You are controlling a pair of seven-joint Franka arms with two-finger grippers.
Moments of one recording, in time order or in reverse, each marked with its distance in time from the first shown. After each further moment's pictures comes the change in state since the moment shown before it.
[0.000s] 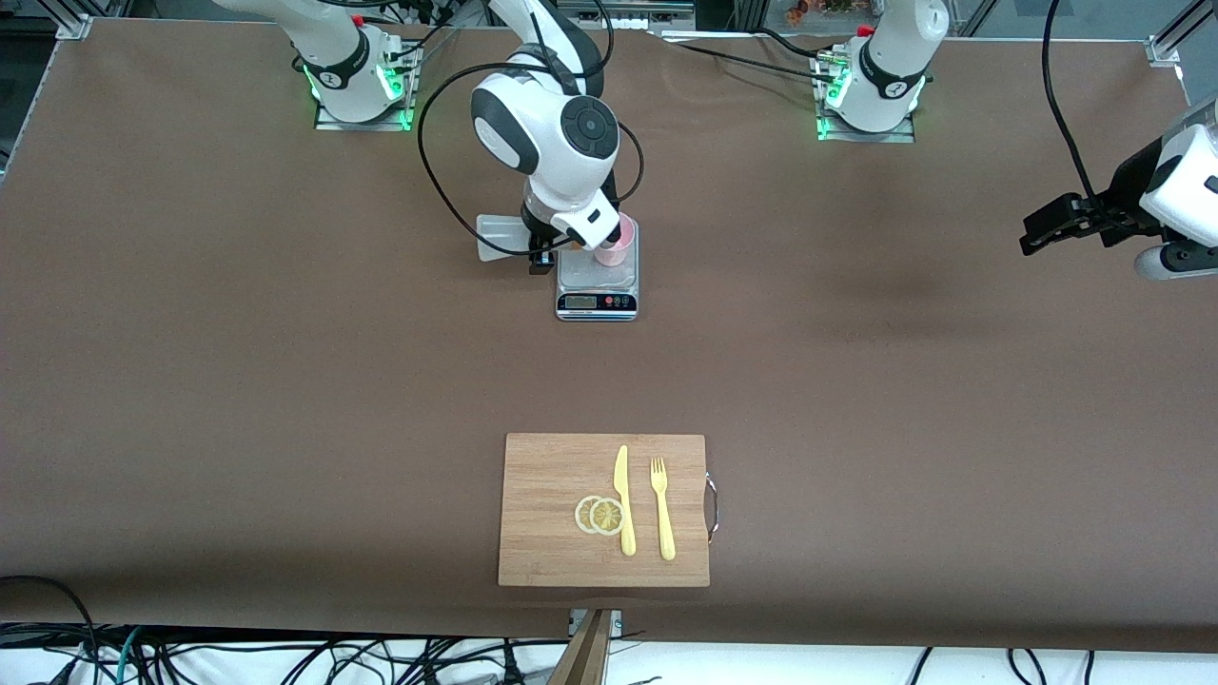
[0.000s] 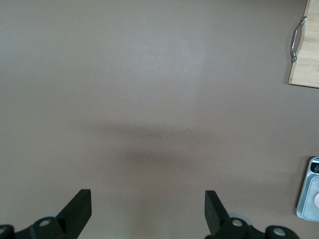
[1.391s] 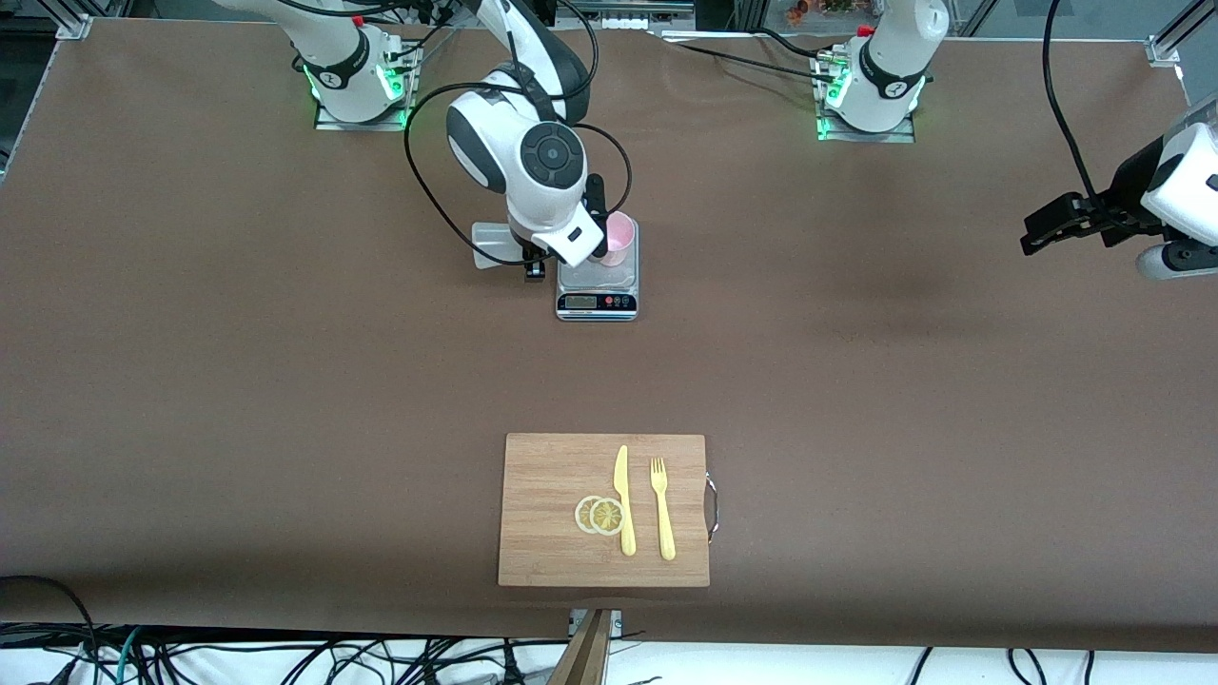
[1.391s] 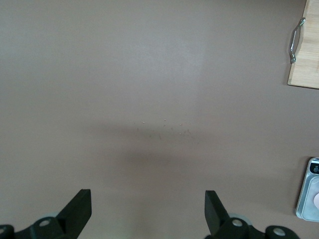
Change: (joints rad) left arm 0.000 0.000 -0.001 0.004 0.000 0.000 0.000; right arm -0.056 0.000 -0.019 0.015 0.169 0.021 -0.097
